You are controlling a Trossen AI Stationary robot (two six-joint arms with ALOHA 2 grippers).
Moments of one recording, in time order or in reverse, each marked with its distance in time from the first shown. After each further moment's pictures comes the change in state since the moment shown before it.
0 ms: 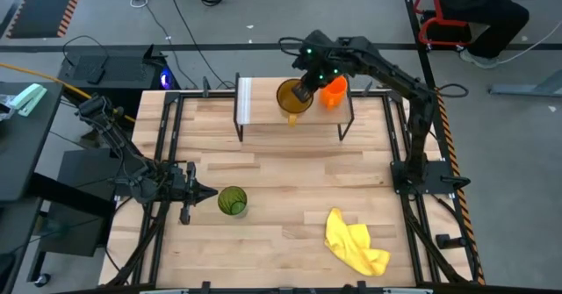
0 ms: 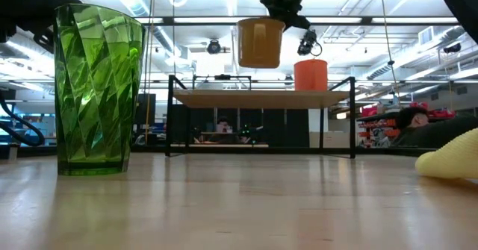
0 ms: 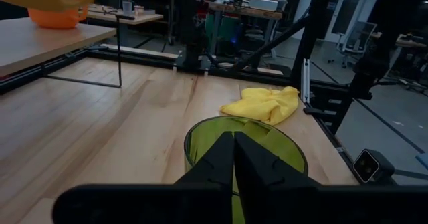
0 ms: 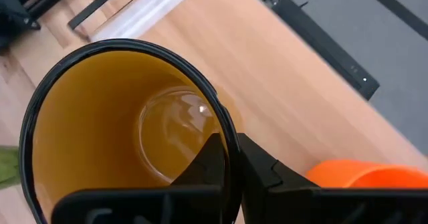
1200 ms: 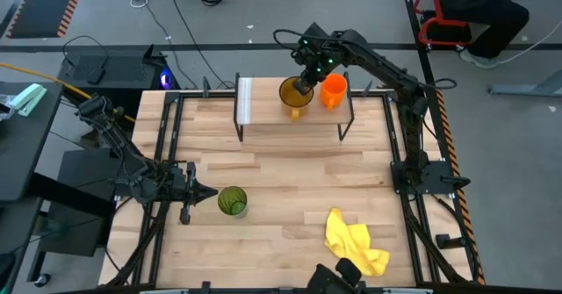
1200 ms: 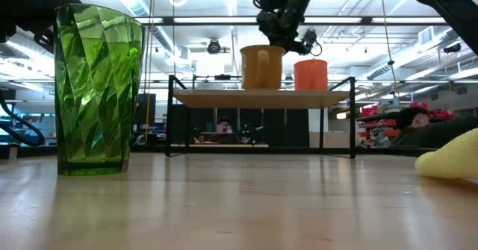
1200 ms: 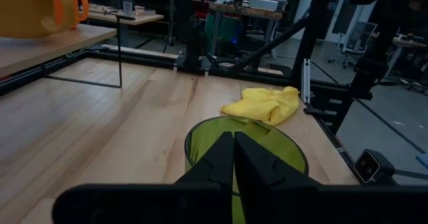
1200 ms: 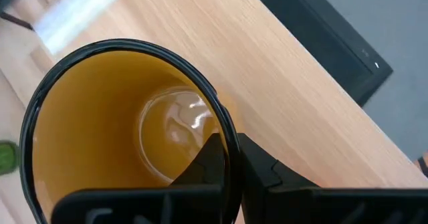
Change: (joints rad) left arm 0.001 0.000 0.000 0.001 0.000 0.002; right arm -0.149 0.098 -0.020 0.027 -0.129 -0.124
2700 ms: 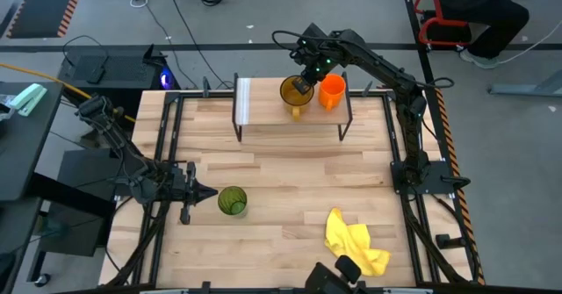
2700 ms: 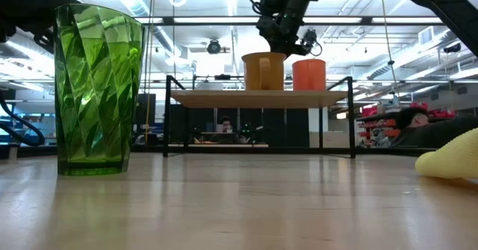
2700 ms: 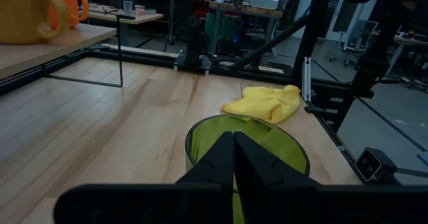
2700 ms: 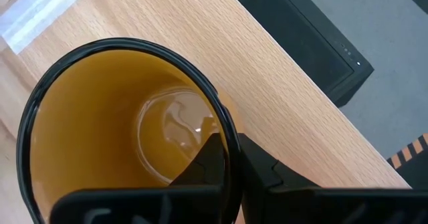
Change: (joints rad) left arm 0.000 0.000 0.000 -0.008 0.000 -0.001; right arm -0.004 0.023 0.007 -0.006 0.054 -0.017
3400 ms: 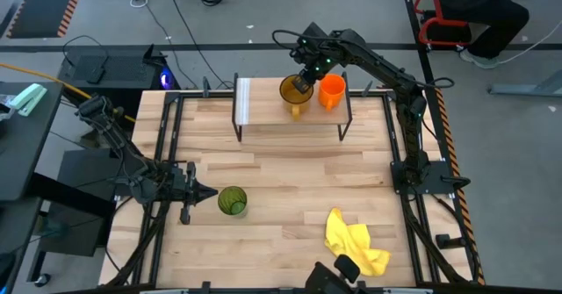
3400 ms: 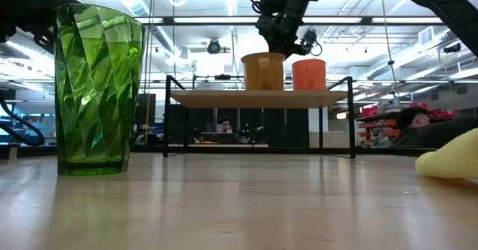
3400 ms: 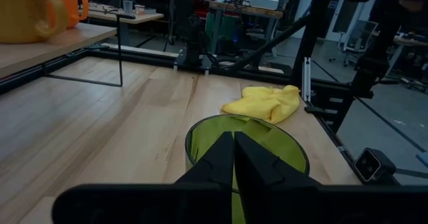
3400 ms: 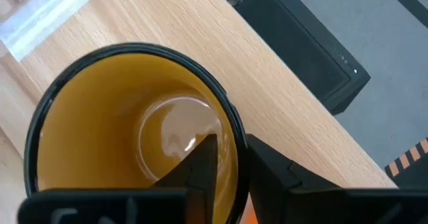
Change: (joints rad) left arm 0.000 0.000 0.000 0.000 0.000 -0.005; right arm 0.000 -0.001 0.000 0.021 0.004 -0.008
